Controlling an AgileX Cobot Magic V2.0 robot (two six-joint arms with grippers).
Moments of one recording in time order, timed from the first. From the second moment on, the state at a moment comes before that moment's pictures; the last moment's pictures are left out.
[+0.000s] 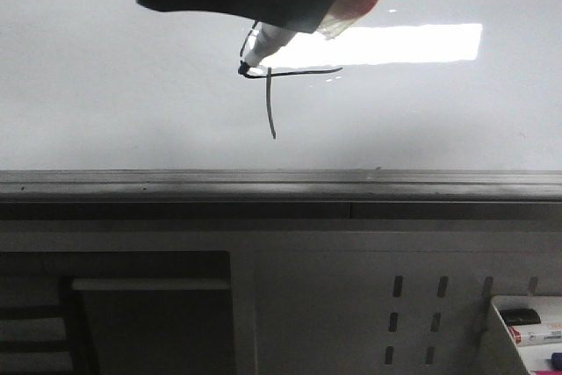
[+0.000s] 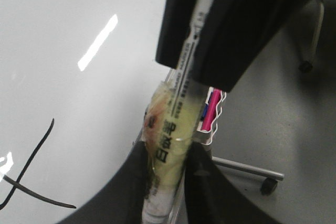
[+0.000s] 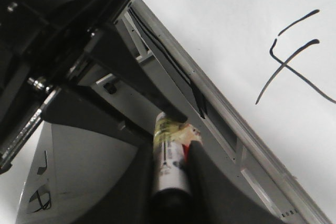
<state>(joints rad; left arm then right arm) -0.77 1.23 -0.83 -1.22 0.37 1.52 0.41 1.10 -1.02 0.74 0.88 -0.79</state>
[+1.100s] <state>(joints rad) -0.76 1.15 -0.69 -1.61 -0.36 1.26 0.13 0.90 -0.90 0.79 0.79 -0.79</state>
